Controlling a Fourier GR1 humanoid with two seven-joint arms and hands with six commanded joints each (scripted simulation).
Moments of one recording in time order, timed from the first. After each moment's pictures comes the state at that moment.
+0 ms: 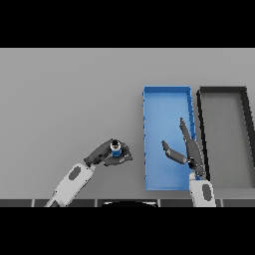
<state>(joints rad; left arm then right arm) -0.22 0.19 -0.56 -1.32 0.11 -0.21 -0.19 0.11 -0.11 0.11 -1.72 0.16 0.04 -0.03</state>
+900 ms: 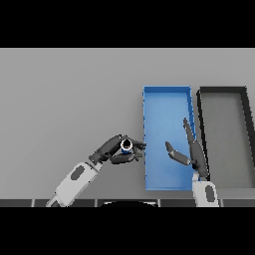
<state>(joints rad) -0.27 0.17 -0.59 -1.58 0.13 -0.14 -0.07 0.13 -0.13 0.10 -1.75 0.17 0.04 -0.08</state>
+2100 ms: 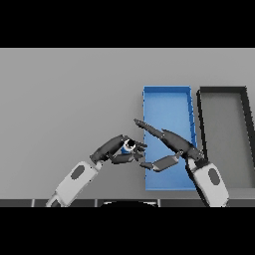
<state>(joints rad) -0.28 0.17 -0.59 -1.57 0.11 -0.17 -0.05 -0.24 -0.32 0.28 -1.98 -0.27 0.47 0.28</state>
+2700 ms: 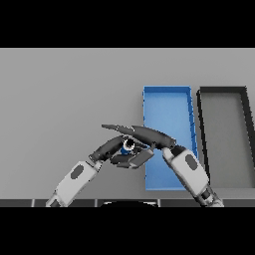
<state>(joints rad) -0.28 0.17 -0.58 -1.57 0.13 -0.21 -0.05 -0.47 -0.18 0.39 -1.82 -0.27 0.54 0.36</state>
